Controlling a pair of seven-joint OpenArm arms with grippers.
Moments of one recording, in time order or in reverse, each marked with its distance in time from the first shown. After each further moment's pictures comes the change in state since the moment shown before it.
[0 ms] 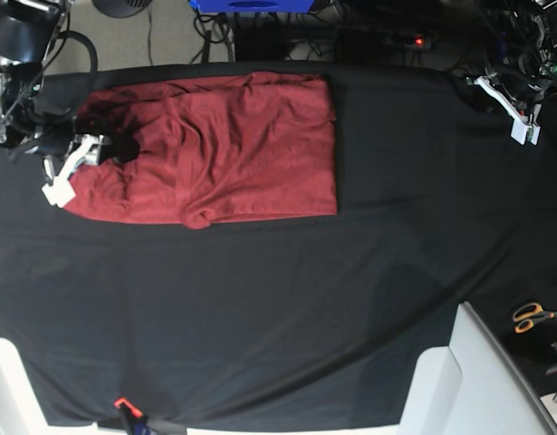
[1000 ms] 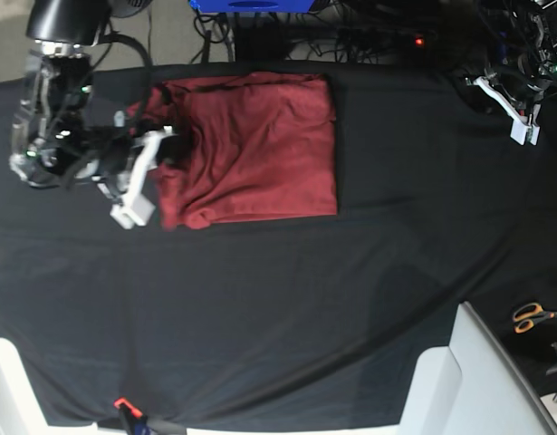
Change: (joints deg) left arm 0.0 0.3 0.0 0.2 -0.2 0.0 -0.1; right arm -3.1 -10.5 -13.3 29.8 -3.6 -8.0 -18.0
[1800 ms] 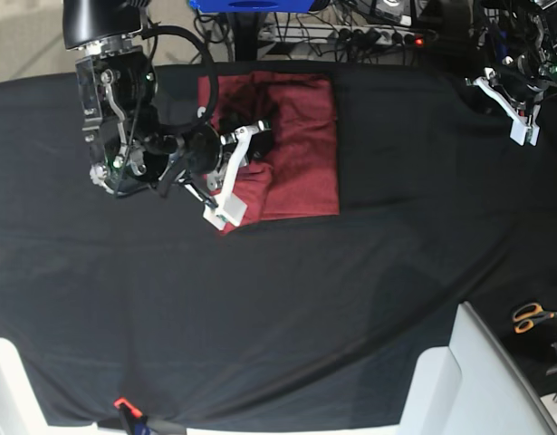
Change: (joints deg) left arm -0.2 0.0 0.0 0.1 0.0 0.0 0.2; right arm 1.4 -1.0 -22.3 1.7 -0.2 -15.5 6.8
